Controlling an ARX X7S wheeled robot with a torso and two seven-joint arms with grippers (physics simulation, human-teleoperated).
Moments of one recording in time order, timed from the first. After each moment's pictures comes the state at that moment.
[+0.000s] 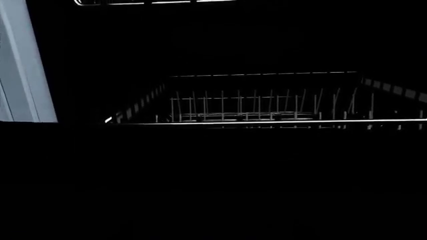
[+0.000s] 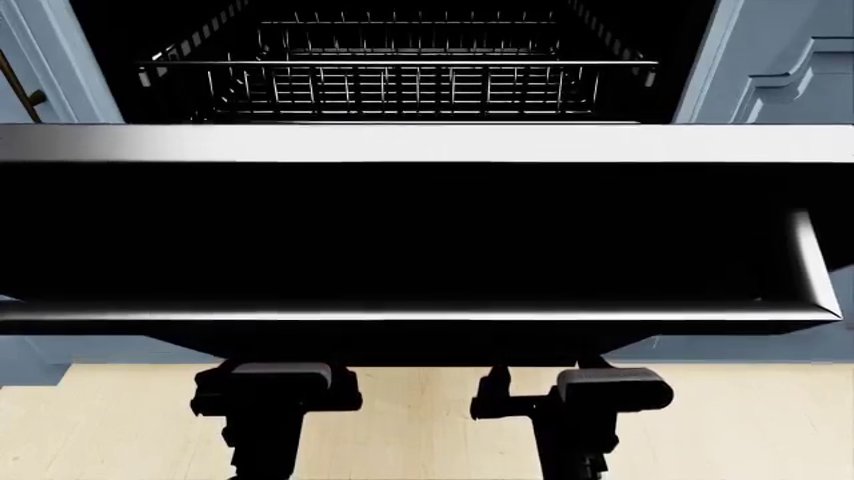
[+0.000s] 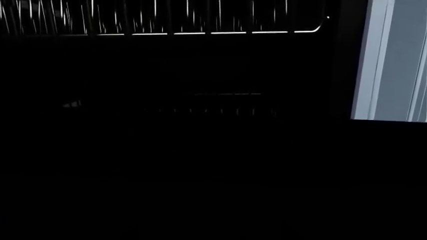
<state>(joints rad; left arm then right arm) -0.22 -0.29 0.43 -0.21 -0.32 0.13 -0.38 0.18 0.27 -0.47 0.13 0.30 -0.16 0.37</state>
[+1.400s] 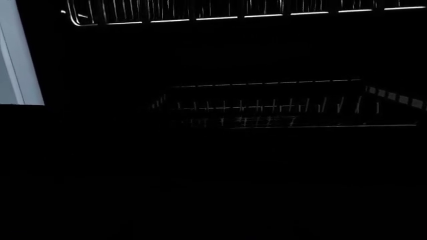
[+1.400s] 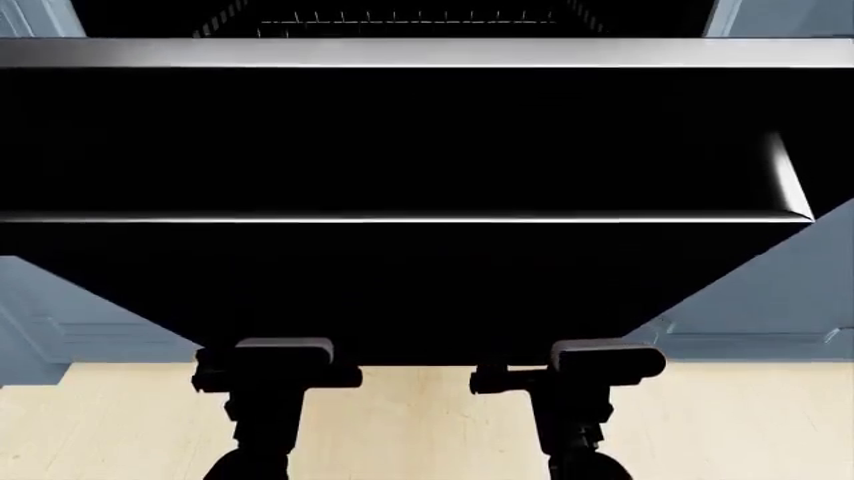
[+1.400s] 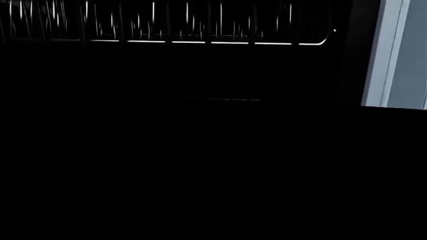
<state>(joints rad) -0.30 -0.29 0.45 -0.23 -0.33 0.09 -0.39 0.28 0.28 -0.49 0.16 0.32 -0.10 0.38</state>
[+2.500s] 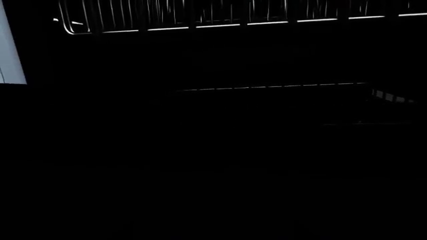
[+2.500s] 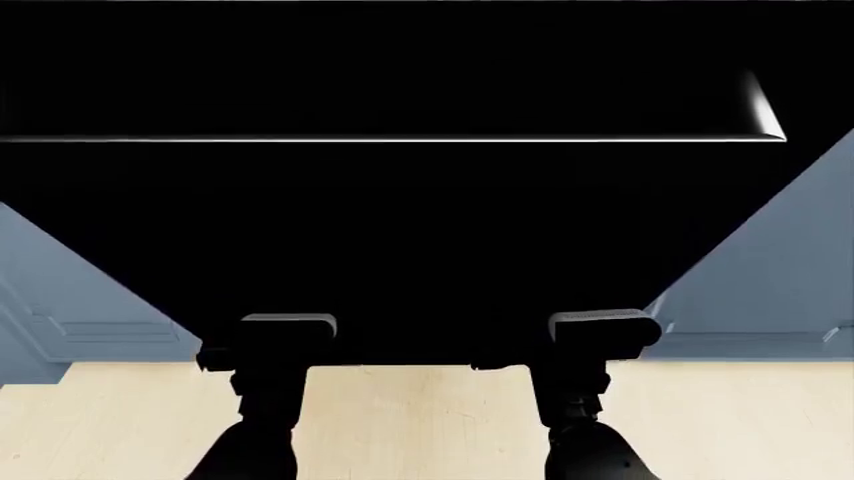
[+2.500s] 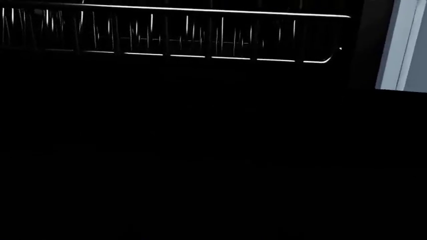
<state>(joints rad) -0.38 -0.28 0.46 -0.28 -0.34 0.05 -0.39 0.37 0.28 -0.50 0.18 0.33 -0.04 0.38</state>
